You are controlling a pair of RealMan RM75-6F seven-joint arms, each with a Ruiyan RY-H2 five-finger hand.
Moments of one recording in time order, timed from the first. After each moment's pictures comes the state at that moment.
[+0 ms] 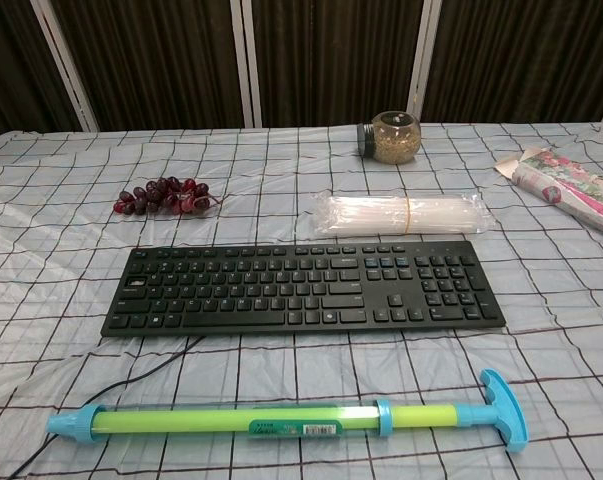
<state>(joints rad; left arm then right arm) -0.18 -1.06 0.00 -1.86 1.48 1.27 0.40 0.06 -1.14 0.06 -1.61 -1.51 1.50 -0.13</state>
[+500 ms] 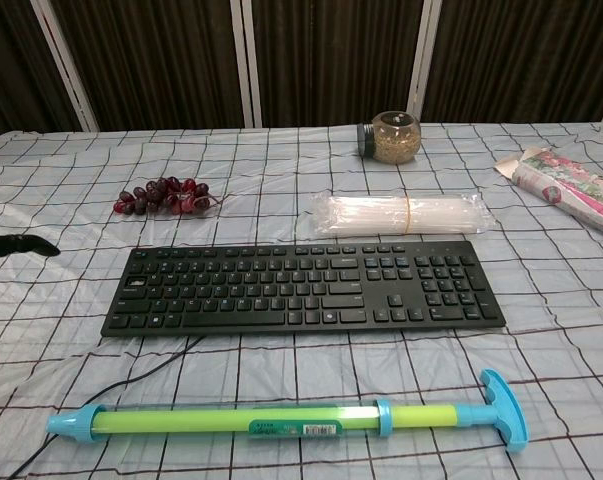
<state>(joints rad) -0.44 -1.08 -0.01 -2.11 0.99 1.00 0.86 0.07 -1.13 0.06 -1.62 -1.50 1.48 -0.11</state>
